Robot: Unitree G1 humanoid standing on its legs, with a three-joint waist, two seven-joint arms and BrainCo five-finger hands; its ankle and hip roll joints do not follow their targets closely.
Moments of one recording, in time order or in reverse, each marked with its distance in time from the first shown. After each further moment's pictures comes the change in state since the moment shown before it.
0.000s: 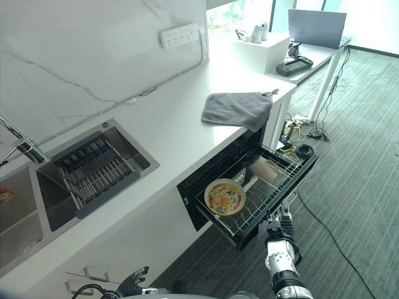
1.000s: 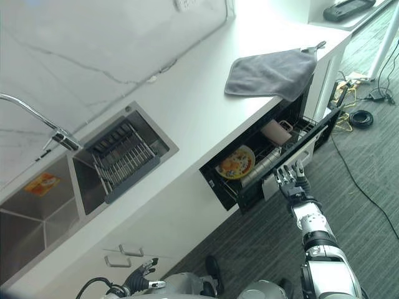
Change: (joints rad) left arm -0.048 -0.005 -0.050 -0.001 -0.061 -0.101 -0.037; right arm -0.325 -0.255 -0.007 0.123 0.051 0.325 0.212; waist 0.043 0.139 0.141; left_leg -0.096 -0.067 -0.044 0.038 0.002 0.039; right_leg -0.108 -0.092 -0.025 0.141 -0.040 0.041
